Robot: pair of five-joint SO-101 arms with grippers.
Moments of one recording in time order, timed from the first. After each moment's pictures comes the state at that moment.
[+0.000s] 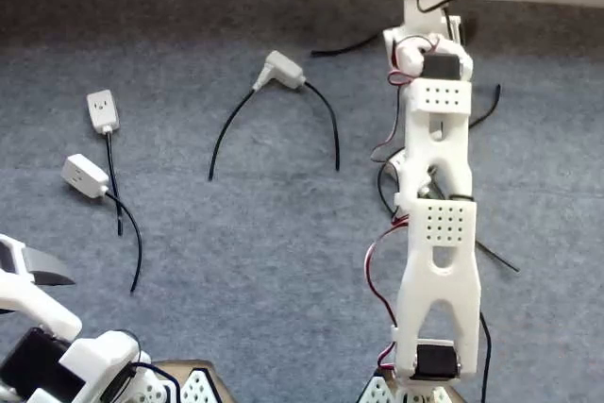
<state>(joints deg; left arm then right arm) -64.7 -12.2 22.3 94.1 -27.6 -3.8 65.7 -82.3 58.8 17.3</state>
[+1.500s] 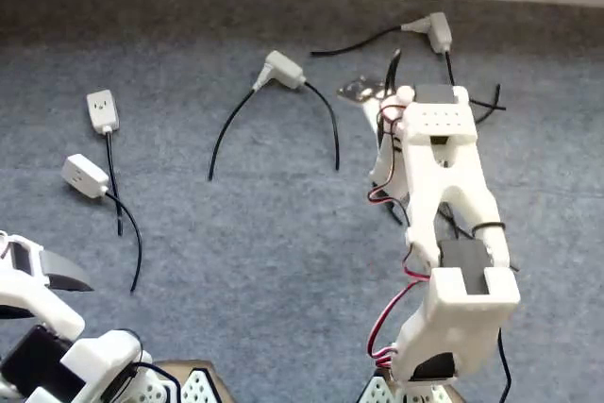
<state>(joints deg) -61.9 -12.2 24.6 98.1 -27.6 -7.9 14.1 -2.4 87.7 40.8</state>
